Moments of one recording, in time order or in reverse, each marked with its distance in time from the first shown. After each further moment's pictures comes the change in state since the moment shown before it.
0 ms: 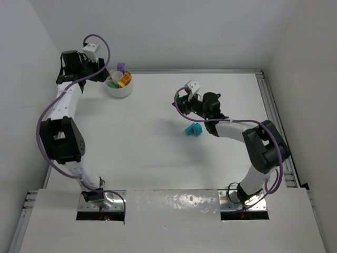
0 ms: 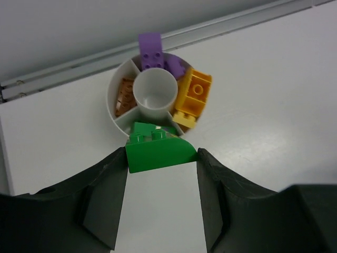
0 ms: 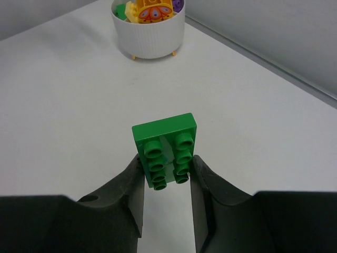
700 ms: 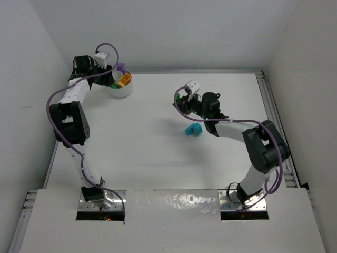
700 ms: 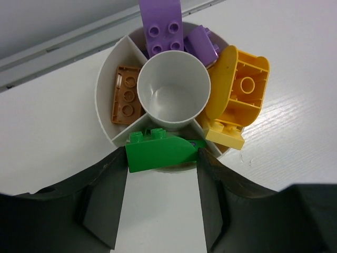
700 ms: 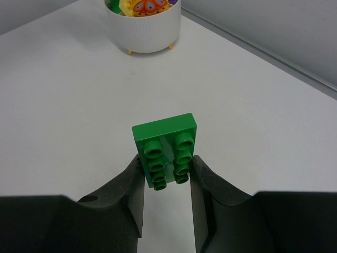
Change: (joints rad) left arm -0.002 0.357 0.219 -0.014 -0.023 0.111; right arm 0.000 0.000 0.003 -0.022 0.018 0.010
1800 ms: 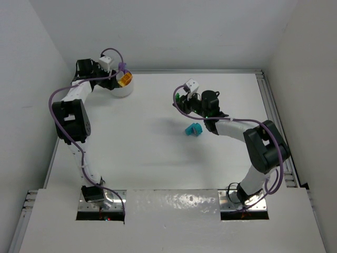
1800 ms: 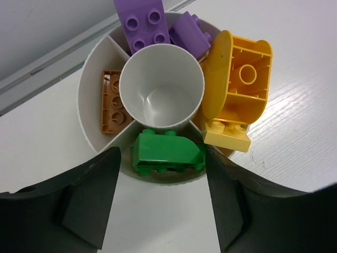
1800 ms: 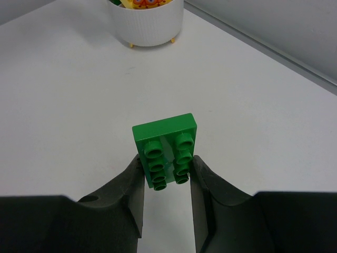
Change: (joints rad) left arm 0.002 0.065 -0.007 0.067 0.091 0.130; right arm 0.000 -0.003 0.032 -0.075 0.000 -0.018
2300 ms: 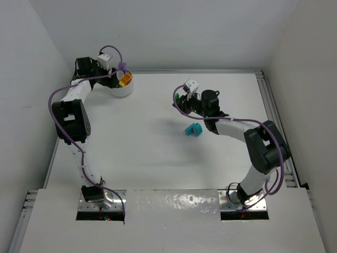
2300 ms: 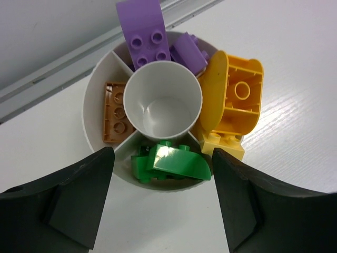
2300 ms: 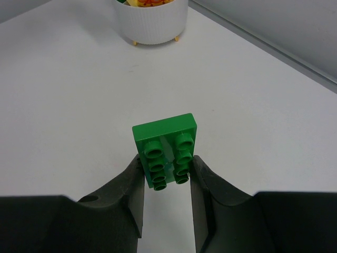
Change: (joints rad) left arm 0.000 0.000 0.016 0.008 0.016 -0.037; right arm 0.000 -0.005 0.008 -0.021 -0.013 -0.005
